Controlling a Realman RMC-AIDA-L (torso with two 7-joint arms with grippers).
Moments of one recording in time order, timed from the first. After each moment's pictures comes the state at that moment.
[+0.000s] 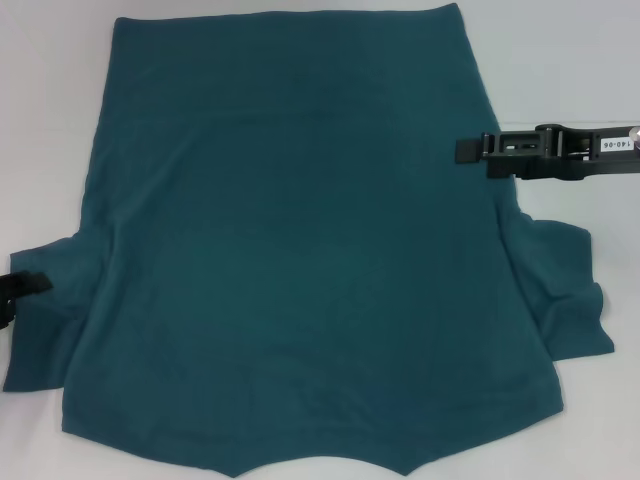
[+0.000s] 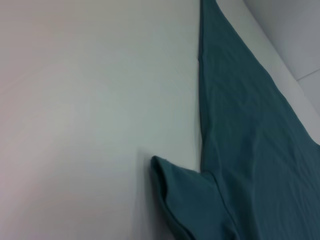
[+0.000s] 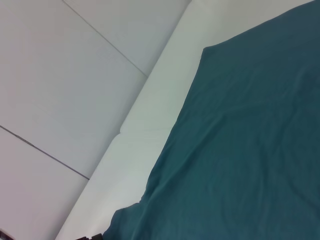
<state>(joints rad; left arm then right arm) -0.42 -2.01 0.29 0.60 2.23 1.19 -2.28 0.73 1.97 -0.64 -0.76 -2.13 -1.51 2.35</state>
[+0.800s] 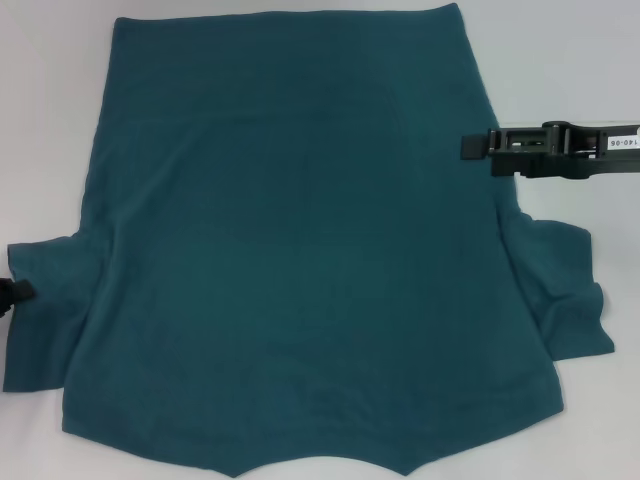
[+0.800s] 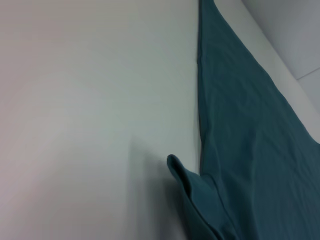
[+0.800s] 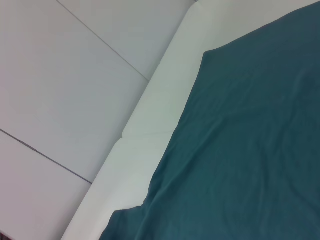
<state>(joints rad) -0.42 -2.01 0.29 0.62 2.23 1.20 -2.27 0.73 1.97 -0.62 -0.76 -2.13 -1.52 2.35</state>
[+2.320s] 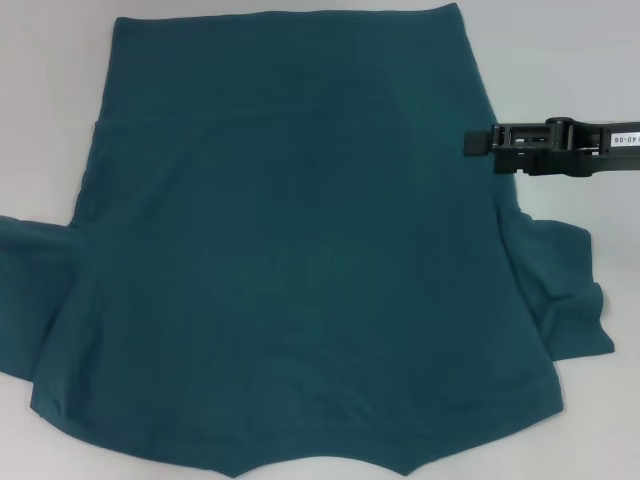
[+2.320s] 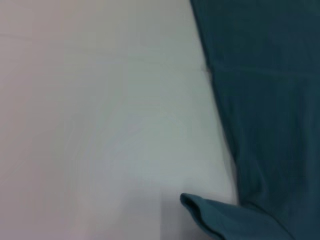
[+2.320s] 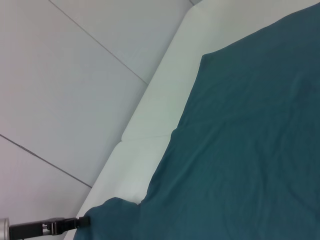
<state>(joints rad) -0.60 -1.94 0.48 0.91 2.70 1.24 -2.39 0.73 1.96 -0.61 -0.76 -2.13 -1.52 2.36</state>
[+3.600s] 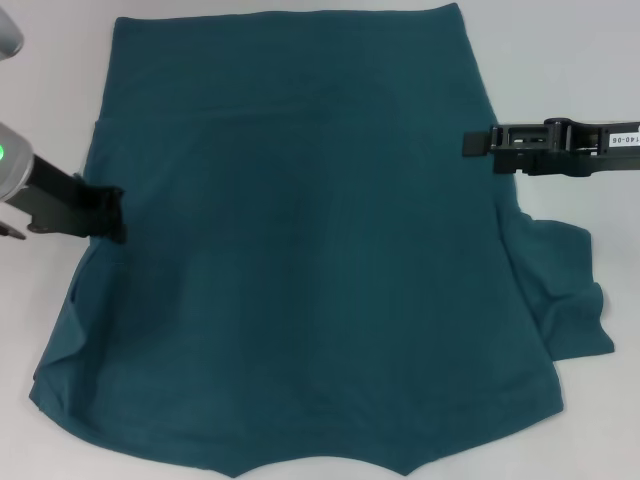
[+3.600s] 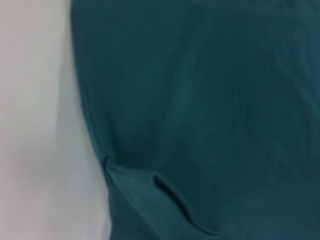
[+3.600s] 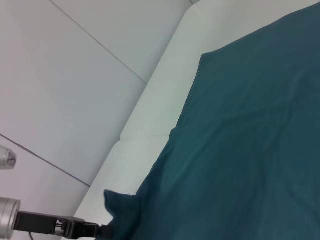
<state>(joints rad) -0.86 -2.00 0.78 0.92 2.83 1.45 -2.87 0.73 1.96 -0.62 -0.76 -2.13 -1.52 2.36</state>
